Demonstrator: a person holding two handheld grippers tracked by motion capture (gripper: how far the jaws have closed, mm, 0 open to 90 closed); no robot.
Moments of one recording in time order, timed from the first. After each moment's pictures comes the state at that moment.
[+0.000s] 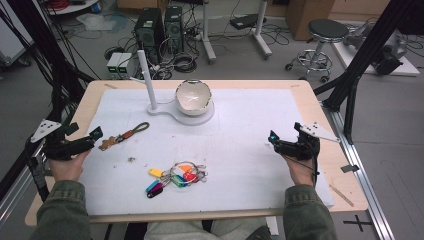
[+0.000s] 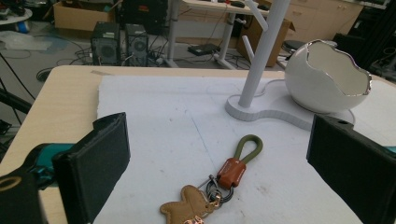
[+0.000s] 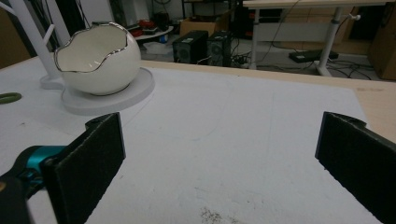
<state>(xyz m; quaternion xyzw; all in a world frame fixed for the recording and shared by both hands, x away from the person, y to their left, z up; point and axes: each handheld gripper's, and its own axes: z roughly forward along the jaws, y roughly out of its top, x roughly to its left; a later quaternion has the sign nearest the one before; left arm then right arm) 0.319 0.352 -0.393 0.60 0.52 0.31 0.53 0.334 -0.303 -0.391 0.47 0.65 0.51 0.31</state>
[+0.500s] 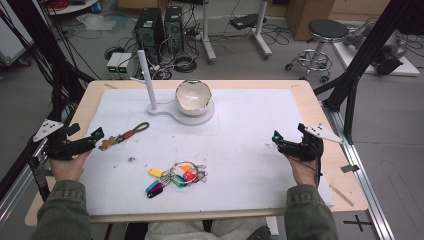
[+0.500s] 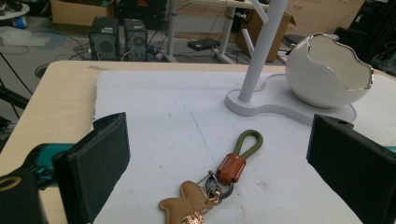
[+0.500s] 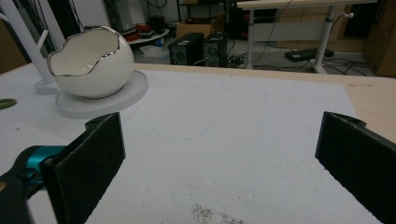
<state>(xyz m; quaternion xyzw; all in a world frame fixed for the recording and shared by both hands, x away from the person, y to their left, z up) 0.320 0.350 -0.395 0.60 0.52 0.30 0.52 0.333 -0.311 -0.393 0.48 0.65 0.51 0.31</state>
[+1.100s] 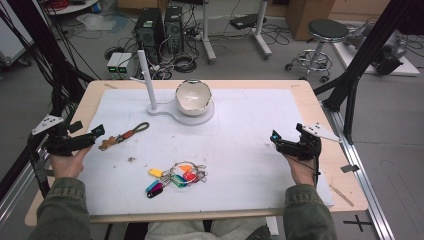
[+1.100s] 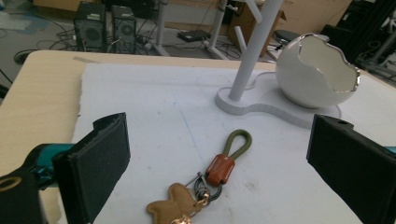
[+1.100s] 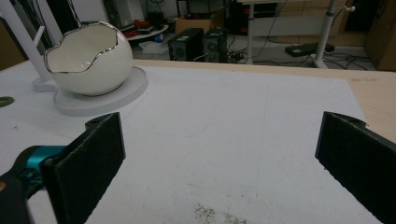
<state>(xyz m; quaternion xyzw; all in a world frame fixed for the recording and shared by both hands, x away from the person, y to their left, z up) 0.333 0.349 -0.382 0.62 0.52 0.27 0.52 0.338 -0.308 -0.395 0.48 0.65 0.51 0.30</state>
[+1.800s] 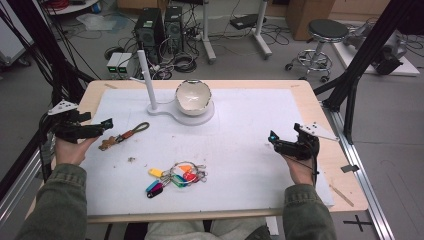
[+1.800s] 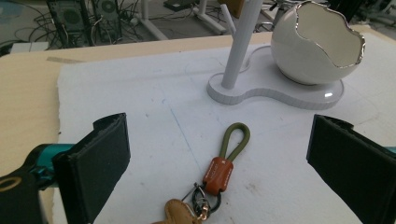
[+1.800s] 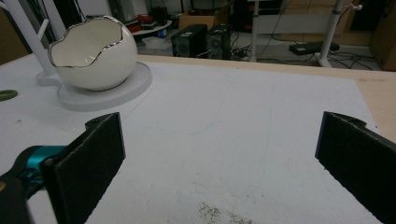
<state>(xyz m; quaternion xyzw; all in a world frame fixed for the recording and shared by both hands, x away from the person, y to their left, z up) 0.367 0.337 -0.367 0.69 0.50 0.24 0.47 0.339 -0.304 -0.395 0.47 0.66 0.50 0.30</state>
